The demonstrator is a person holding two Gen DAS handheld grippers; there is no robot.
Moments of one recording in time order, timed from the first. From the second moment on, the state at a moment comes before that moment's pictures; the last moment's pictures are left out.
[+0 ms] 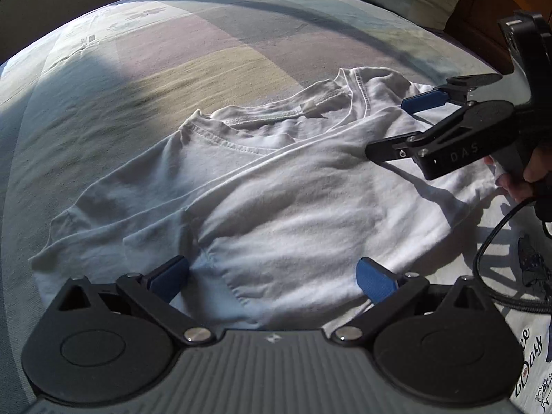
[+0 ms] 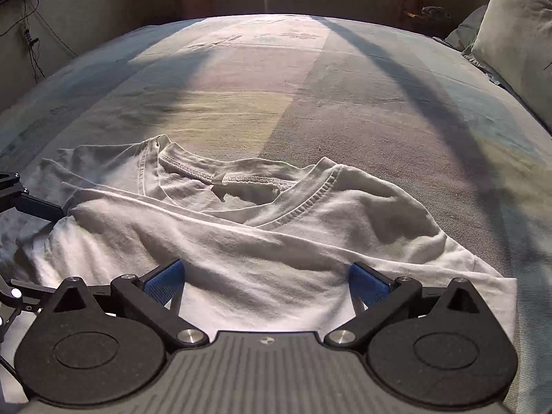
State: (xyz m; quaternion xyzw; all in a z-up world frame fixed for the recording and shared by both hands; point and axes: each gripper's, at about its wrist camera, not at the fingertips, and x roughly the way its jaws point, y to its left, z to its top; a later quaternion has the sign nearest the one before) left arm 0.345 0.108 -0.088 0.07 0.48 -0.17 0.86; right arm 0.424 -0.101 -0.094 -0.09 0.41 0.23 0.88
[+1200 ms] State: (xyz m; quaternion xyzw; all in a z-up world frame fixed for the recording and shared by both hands) left arm 0.266 0.058 -0.062 0.17 0.42 -0.23 0.86; right arm 0.310 -0.148 -0.067 -0.12 0.44 0.23 0.86
